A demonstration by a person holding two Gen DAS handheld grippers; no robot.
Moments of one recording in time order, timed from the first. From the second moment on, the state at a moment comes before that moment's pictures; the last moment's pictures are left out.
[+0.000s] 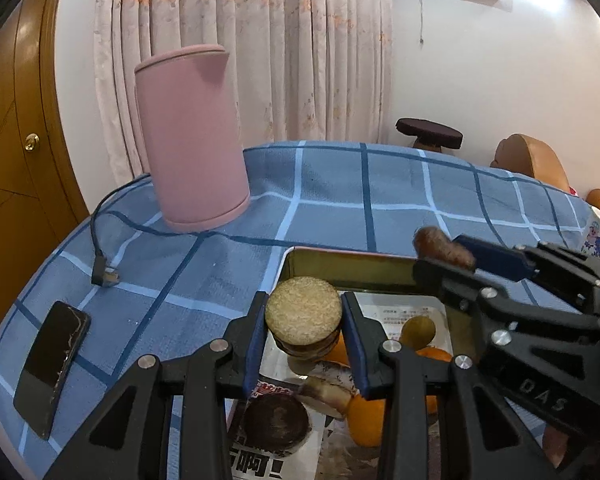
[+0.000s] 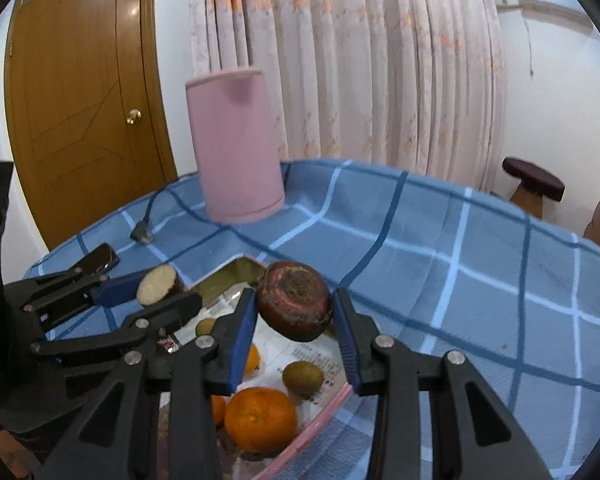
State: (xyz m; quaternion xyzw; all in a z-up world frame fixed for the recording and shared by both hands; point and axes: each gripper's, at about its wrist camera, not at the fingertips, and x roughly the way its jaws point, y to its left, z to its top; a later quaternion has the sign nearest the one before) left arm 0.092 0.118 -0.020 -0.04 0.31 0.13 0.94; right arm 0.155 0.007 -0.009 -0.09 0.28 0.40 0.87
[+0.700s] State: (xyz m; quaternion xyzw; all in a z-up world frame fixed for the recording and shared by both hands) left arm 0.088 0.114 -0.025 -0.04 0.34 0.12 0.93; right arm 0.155 -0.006 -0.019 -0.08 0.33 0.39 0.85
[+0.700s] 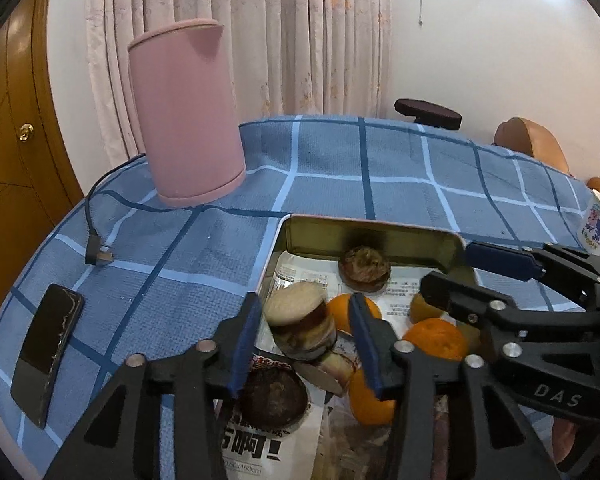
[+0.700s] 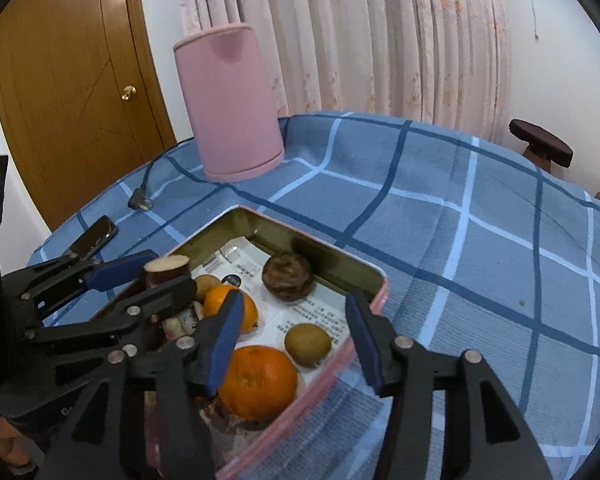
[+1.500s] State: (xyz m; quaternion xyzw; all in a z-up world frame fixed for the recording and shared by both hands) left arm 0.048 0.056 0.011 -0.03 0.29 0.08 0.95; right arm 0.100 -0.099 0.023 -0.04 0.25 0.33 0.91
